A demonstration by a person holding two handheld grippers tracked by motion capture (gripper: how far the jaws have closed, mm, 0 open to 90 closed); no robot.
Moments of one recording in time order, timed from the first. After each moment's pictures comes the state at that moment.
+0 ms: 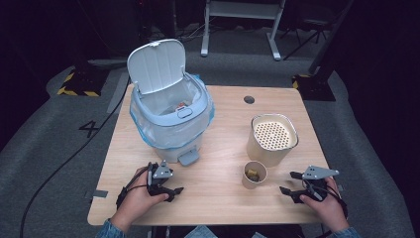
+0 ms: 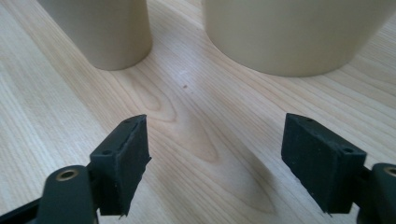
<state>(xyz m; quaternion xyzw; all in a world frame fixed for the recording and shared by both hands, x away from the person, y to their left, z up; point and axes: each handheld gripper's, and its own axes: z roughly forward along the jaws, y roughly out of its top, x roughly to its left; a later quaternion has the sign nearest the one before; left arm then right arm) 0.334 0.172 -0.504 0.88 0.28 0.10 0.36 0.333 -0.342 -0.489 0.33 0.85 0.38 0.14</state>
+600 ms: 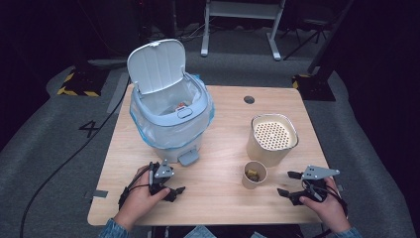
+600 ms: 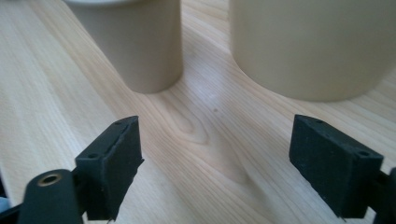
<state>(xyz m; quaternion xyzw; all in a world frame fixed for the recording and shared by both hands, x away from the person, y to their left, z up) 0.337 0.169 -0.504 0.88 0.29 0.11 0.36 0.328 -0.333 -0.477 0.31 0.85 0.41 0.12</state>
